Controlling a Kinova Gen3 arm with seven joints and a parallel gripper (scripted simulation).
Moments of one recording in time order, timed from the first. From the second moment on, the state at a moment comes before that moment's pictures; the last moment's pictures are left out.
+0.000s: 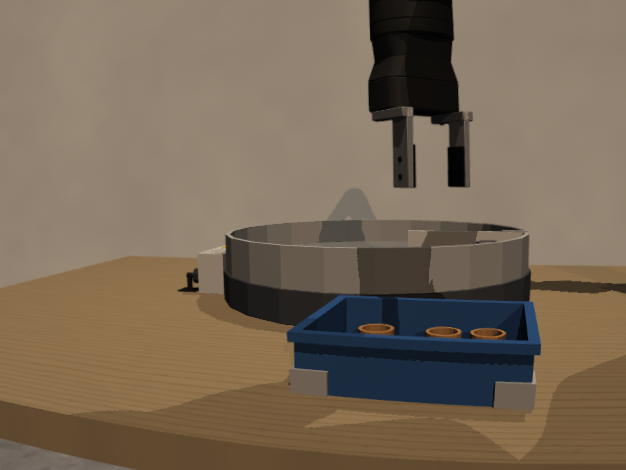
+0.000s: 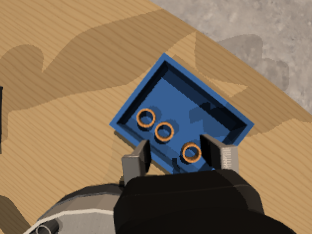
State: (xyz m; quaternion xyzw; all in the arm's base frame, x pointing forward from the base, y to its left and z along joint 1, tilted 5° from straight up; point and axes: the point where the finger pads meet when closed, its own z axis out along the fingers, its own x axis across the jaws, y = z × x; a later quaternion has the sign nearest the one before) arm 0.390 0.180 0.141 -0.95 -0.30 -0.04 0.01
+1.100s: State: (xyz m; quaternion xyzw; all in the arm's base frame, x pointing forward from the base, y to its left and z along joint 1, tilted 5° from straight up) arm 0.390 0.181 0.151 -0.86 -0.50 -0.04 0.00
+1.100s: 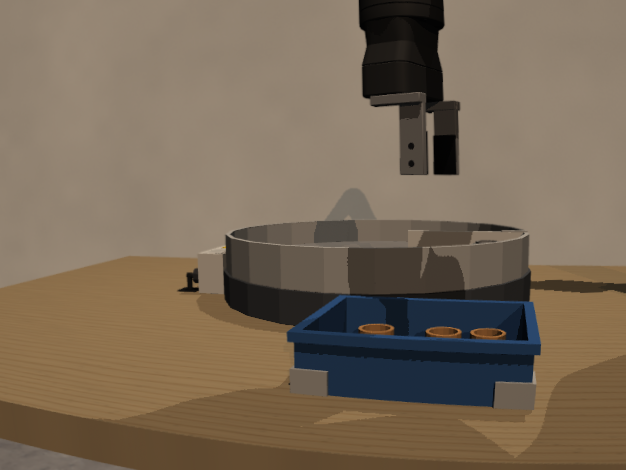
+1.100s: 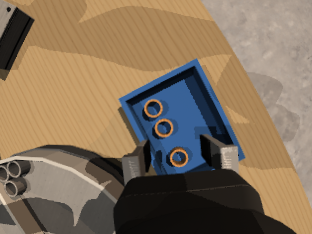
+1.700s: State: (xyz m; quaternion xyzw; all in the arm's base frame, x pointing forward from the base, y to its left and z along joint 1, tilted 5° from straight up) arm 0.391 0.181 0.157 -0.81 -0.59 -0.04 -0.01
